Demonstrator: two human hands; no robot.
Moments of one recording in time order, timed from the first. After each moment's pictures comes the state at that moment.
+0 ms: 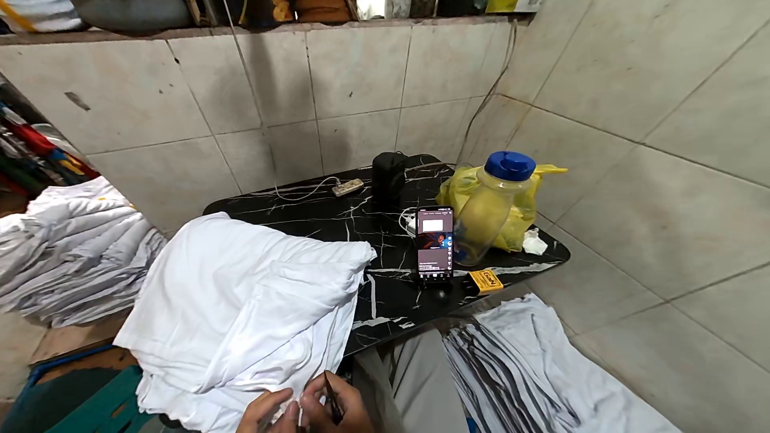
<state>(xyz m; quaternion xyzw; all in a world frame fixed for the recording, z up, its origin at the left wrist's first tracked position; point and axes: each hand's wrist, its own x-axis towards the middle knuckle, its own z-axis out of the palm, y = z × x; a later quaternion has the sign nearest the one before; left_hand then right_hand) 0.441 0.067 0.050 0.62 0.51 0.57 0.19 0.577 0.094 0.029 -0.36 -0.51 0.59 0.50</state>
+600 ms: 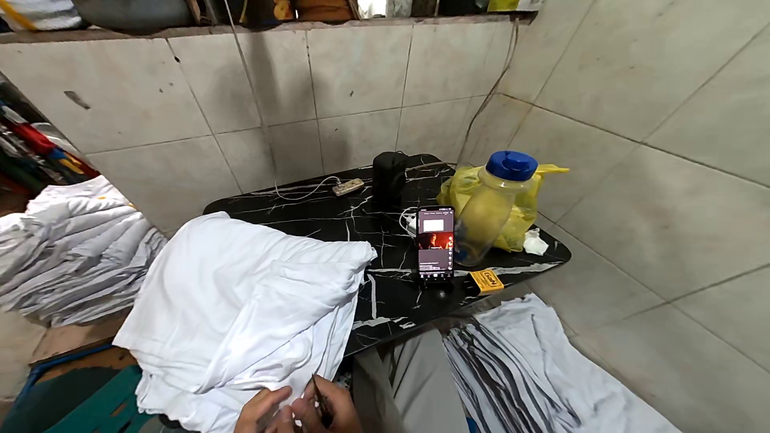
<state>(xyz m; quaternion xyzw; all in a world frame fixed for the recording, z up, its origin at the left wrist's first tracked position) 0.440 0.067 0.046 0.62 0.51 0.57 0.19 0.565 0.095 0.026 -0.37 -0.54 0.57 0.49</state>
